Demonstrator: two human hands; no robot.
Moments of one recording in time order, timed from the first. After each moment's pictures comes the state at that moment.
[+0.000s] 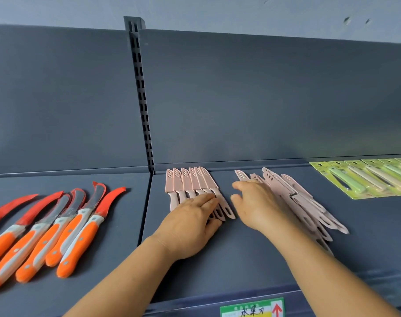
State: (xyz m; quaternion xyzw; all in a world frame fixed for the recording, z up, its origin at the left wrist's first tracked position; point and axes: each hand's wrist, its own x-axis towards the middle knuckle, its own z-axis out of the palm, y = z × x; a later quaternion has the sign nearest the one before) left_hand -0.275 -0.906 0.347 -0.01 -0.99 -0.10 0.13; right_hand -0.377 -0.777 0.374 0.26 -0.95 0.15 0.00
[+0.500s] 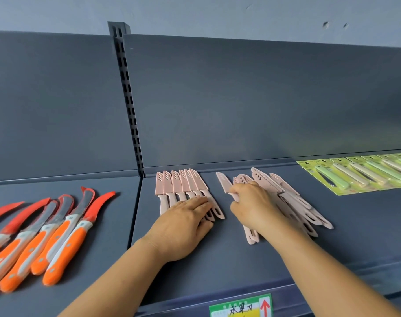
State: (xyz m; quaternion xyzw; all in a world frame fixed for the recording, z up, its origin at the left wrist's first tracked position) left_hand -0.277 -0.905 0.345 -0.03 -0.99 -0.09 0.11; right_hand -0.384 -0.762 0.371 0.24 -0.96 0.17 -0.01
